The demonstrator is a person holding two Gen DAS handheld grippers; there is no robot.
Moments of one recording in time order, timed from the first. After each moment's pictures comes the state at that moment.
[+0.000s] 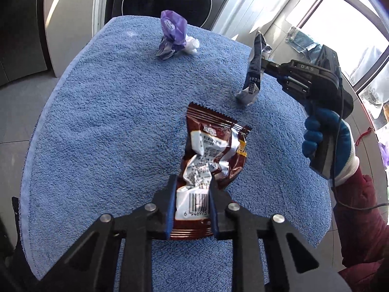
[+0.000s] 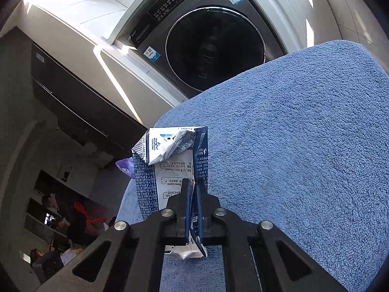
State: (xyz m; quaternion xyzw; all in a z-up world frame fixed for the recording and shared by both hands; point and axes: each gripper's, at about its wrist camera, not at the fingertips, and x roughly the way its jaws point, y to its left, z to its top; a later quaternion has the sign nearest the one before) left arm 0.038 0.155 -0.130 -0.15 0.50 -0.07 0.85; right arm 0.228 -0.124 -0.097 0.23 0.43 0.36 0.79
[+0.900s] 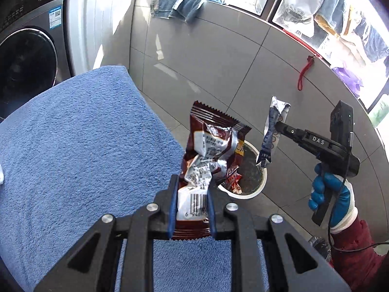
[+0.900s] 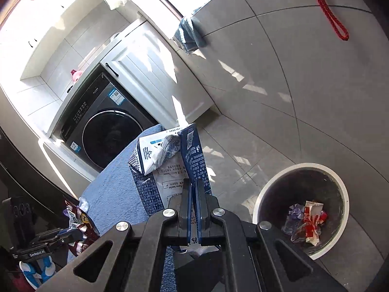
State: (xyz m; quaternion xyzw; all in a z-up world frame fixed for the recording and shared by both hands) left arm 0.157 -0.187 -0.087 0.04 0.47 -0.32 0.82; right arm 0.075 -0.505 -0.096 0.30 0.34 0.06 0.89
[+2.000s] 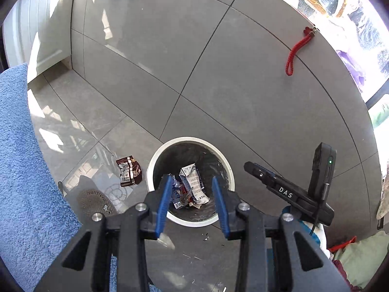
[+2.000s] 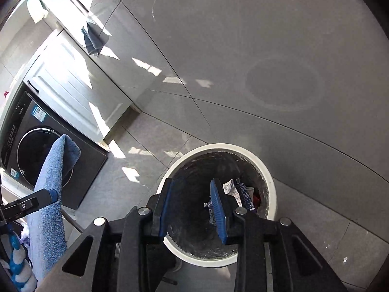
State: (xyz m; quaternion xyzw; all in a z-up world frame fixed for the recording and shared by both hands) left arm 0.216 -0.336 -0.140 0.03 0.51 -0.40 0.76; right arm 0.067 -0.581 -0.192 0.32 0.40 -0.11 0.85
